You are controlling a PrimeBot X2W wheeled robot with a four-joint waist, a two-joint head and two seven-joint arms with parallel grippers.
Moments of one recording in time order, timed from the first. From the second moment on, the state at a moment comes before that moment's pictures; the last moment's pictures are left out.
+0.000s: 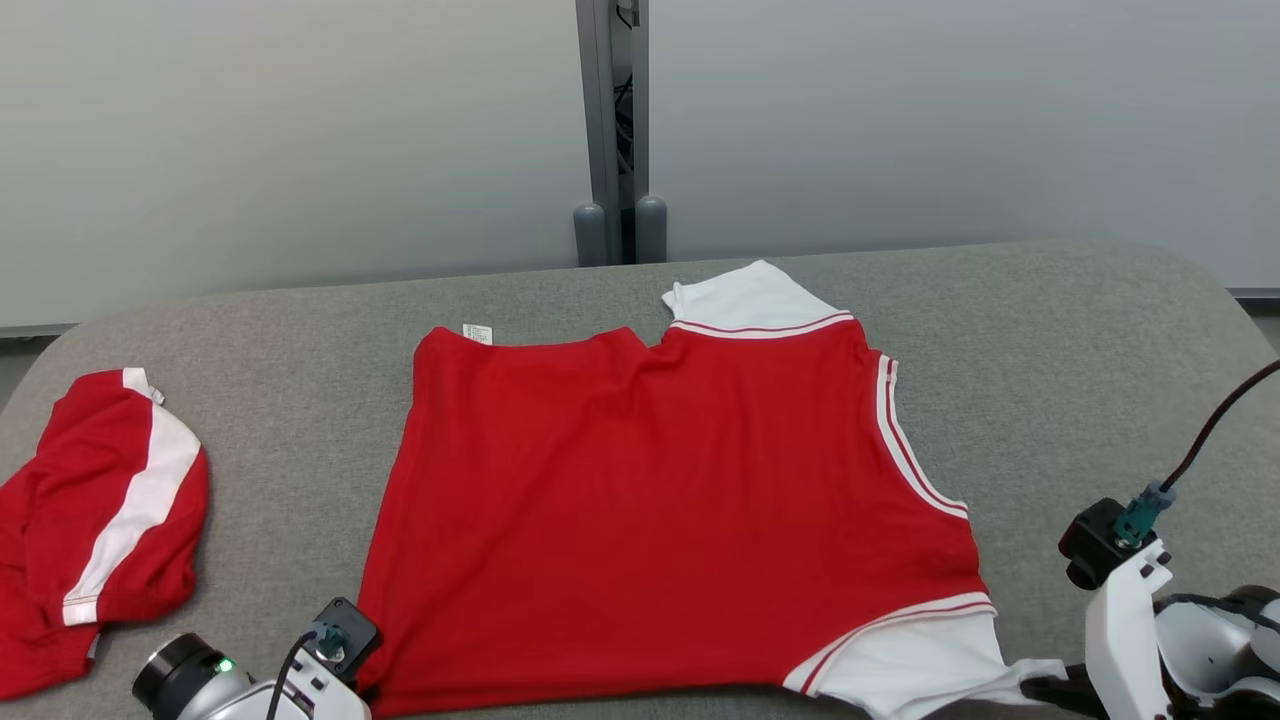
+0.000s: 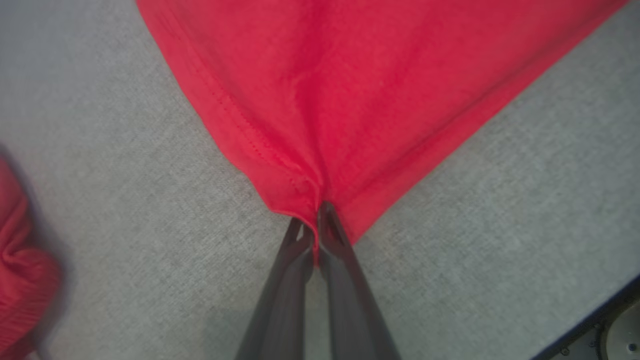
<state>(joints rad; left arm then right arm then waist) -0.45 0.55 -1.15 0.63 -0.66 -0.07 0.15 -0.59 -0.84 1.18 0.22 1.19 0.13 0.56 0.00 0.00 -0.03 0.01</state>
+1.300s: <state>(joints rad) -0.20 0.70 -0.67 -0.07 -1.44 0.24 0.34 -0.45 -0.73 0.70 0.14 0.97 0.13 0.51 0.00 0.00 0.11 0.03</state>
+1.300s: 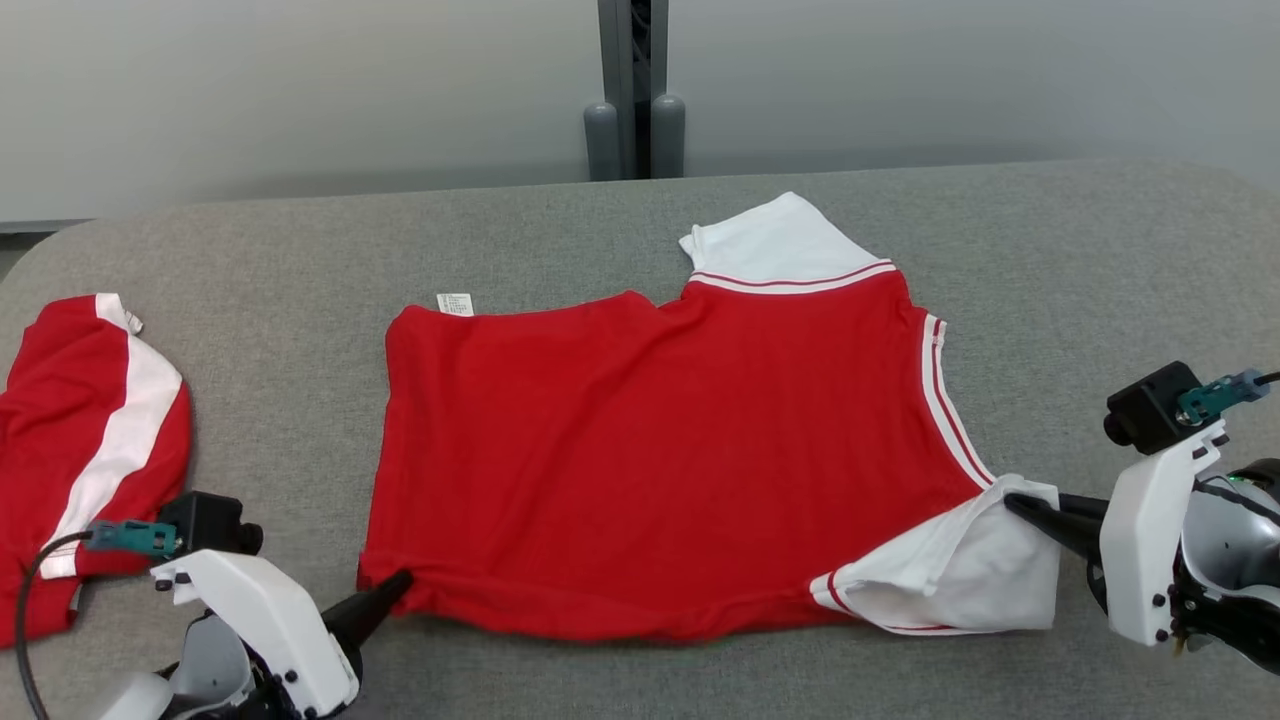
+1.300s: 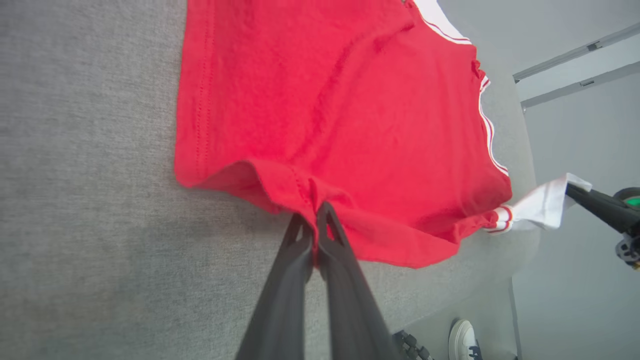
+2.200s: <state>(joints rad) -0.40 0.57 -0.65 0.15 -1.42 0.20 0.32 -0.65 -0.69 0.77 0.28 0.74 0.13 0.14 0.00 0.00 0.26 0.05</state>
